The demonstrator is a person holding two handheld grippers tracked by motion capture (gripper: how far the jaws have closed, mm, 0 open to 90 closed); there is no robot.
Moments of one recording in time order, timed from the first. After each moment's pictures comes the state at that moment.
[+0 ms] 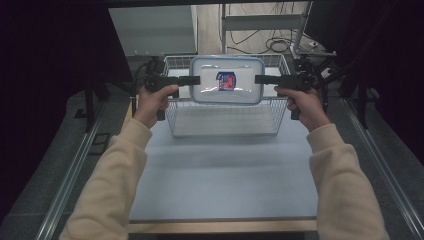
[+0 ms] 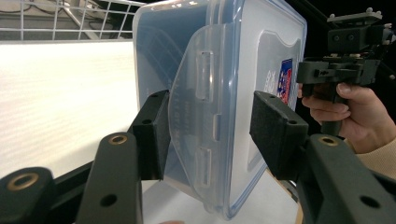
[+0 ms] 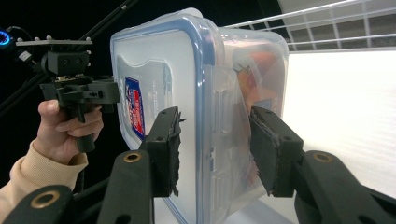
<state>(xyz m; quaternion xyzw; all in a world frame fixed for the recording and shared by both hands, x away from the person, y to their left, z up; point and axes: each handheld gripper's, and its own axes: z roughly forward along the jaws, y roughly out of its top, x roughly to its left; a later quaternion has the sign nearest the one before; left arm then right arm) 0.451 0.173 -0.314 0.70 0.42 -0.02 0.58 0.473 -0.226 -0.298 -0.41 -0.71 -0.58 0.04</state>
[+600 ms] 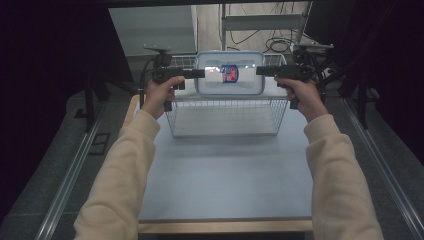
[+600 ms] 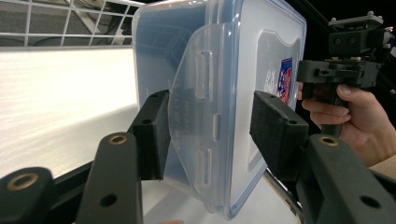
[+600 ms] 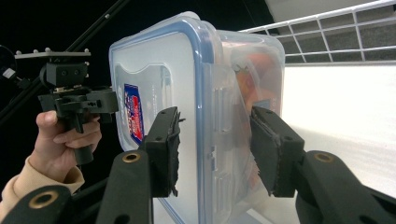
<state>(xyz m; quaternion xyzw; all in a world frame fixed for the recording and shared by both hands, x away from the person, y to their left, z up) 0.491 0.169 -0.323 0.69 0.44 -0.04 0.58 0.512 -0.231 -0.300 -0.44 -0.70 -0.57 0.05</state>
